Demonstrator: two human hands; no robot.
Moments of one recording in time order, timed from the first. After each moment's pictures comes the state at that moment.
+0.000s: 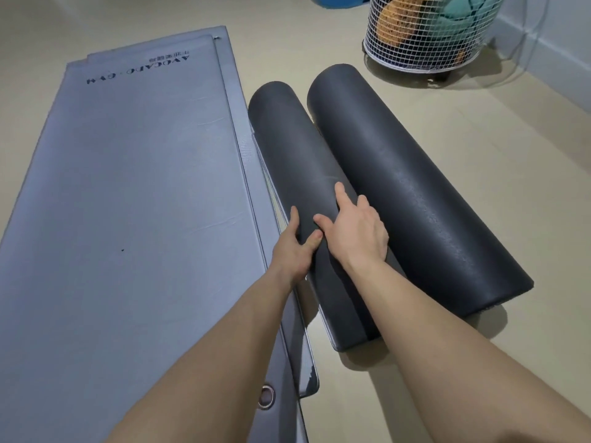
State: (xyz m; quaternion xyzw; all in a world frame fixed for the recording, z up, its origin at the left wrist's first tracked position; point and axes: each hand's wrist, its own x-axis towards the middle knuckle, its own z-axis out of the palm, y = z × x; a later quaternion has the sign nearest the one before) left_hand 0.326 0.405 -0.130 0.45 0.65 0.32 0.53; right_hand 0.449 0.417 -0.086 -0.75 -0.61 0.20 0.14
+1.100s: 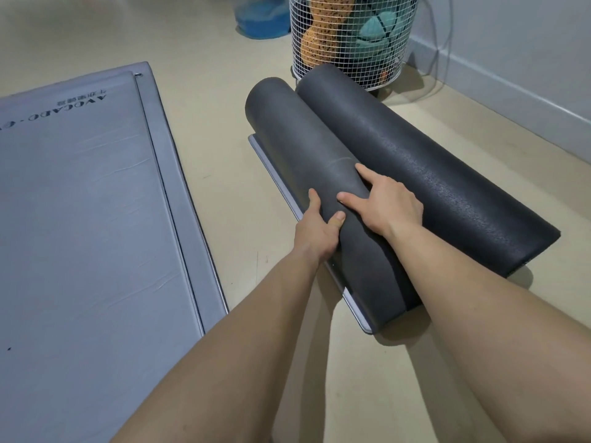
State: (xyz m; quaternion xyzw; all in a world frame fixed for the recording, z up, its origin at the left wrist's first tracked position) left_hand 0.467 0.523 -0.138 0.56 0.59 0.26 0.52; right_hand 0.606 0.514 -0.086 -0.81 -0.55 0.17 0.15
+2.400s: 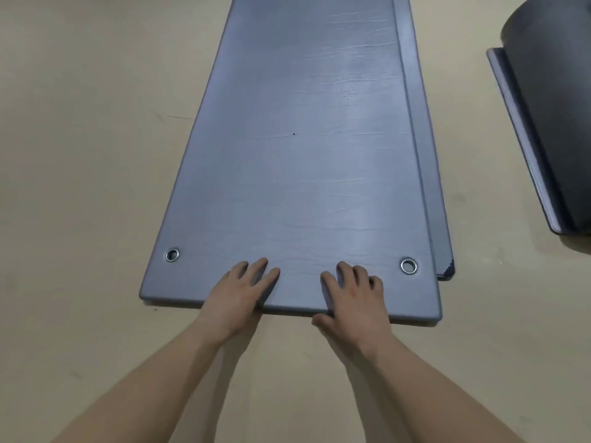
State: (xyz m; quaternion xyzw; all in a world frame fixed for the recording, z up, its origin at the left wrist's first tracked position) left_hand 0.001 0.022 -0.144 0.72 0.68 -0.12 0.09; right_hand 0.247 0.089 -0.165 -0.47 -0.87 0.14 -0.06
